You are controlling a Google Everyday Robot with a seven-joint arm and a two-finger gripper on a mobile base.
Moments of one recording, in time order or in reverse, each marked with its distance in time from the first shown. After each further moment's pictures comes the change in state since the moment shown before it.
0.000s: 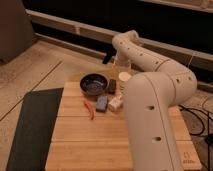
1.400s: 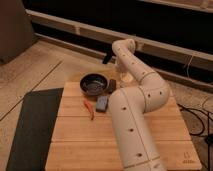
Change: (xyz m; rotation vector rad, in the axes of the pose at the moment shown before) arm -0.004 -0.019 0.038 0.145 0.132 -0.054
